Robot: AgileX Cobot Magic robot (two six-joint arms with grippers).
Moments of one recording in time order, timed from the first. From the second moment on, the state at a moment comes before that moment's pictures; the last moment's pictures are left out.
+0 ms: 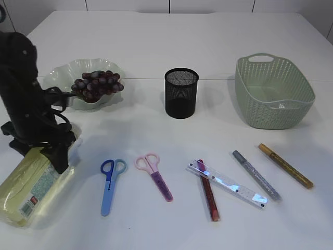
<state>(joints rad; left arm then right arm) -0.22 2.04 -1.36 -0.10 1.07 0.11 0.01 1.14 -1.24 0.05 1.25 0.08</state>
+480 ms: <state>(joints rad) -0.19 1.67 -1.00 -0.13 0.74 0.07 0.01 1.14 -1.24 0.05 1.25 0.08</state>
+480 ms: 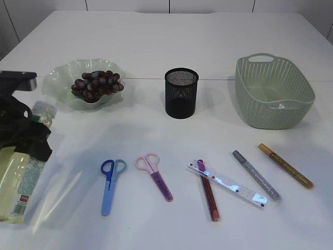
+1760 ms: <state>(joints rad) -0.19 1.60 -0.59 -0.08 -0.79 0.04 0.01 1.14 -1.24 0.04 1.25 0.08</state>
